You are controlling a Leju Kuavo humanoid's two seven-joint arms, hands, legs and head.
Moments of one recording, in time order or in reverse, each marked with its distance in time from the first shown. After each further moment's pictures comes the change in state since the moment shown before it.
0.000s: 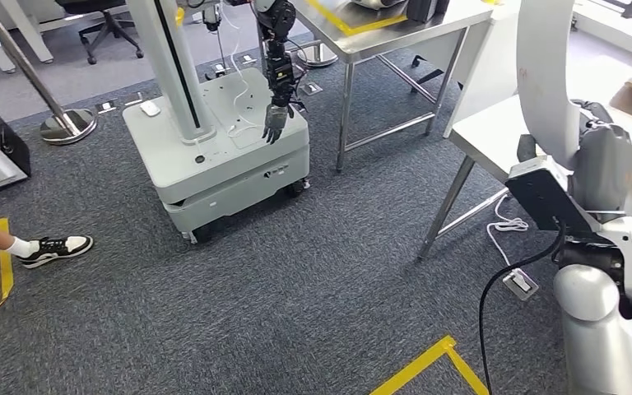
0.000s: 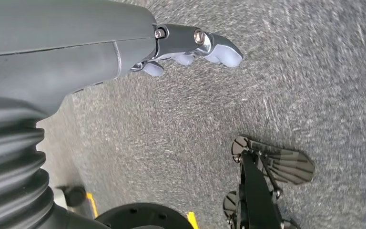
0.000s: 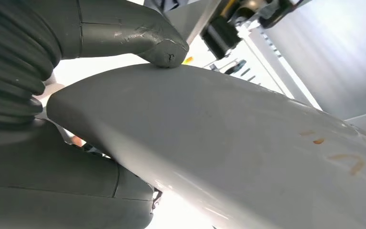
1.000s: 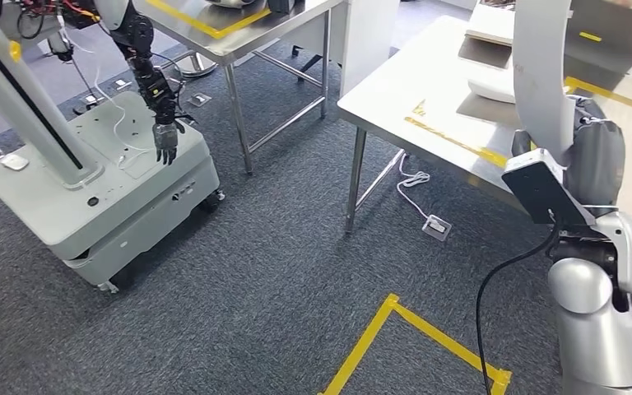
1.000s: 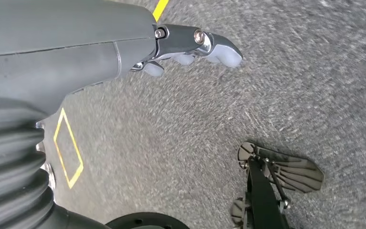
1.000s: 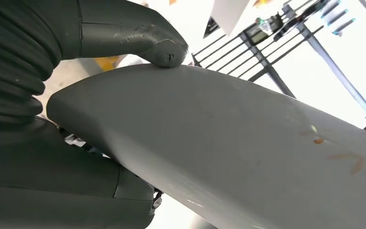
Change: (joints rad) left arm -0.001 0.012 0.000 -0.001 -0.012 0.000 0.021; right arm -0.033 0.016 0.017 0.036 -0.006 0.000 -0.003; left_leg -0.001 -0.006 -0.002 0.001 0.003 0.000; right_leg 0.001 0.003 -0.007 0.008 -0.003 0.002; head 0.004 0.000
